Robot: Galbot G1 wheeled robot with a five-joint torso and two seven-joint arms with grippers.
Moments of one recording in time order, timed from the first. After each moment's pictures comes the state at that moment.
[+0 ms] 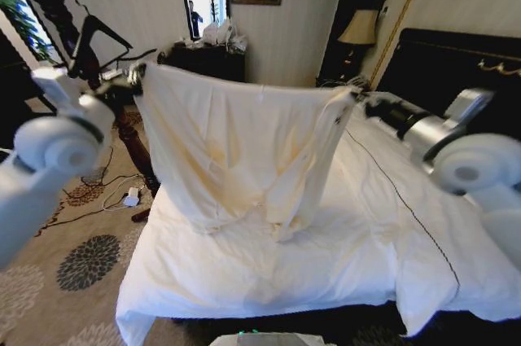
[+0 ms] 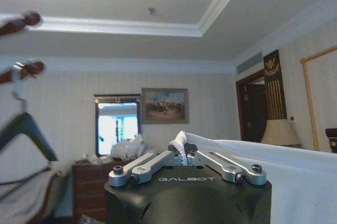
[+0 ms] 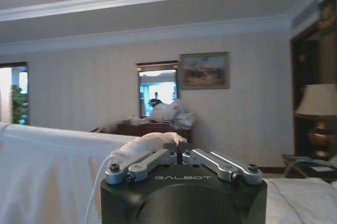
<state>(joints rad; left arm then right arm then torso) 0.18 -0.49 -0.05 -1.95 -1.25 0.31 -0.41 -0.60 0.42 0.44 2.02 1.37 -0.39 0.28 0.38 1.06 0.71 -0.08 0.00</state>
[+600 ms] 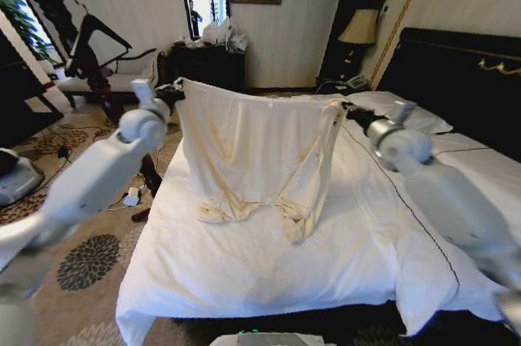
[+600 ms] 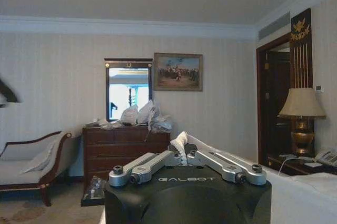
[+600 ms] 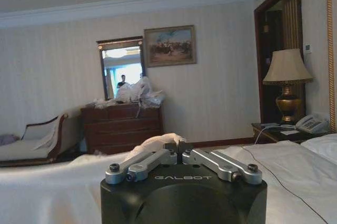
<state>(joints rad) -0.06 -0.91 0.29 -1.42 -1.04 0.25 -0.43 -0.20 0.78 -0.02 1.48 1.09 -0.29 0.27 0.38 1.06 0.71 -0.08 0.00</state>
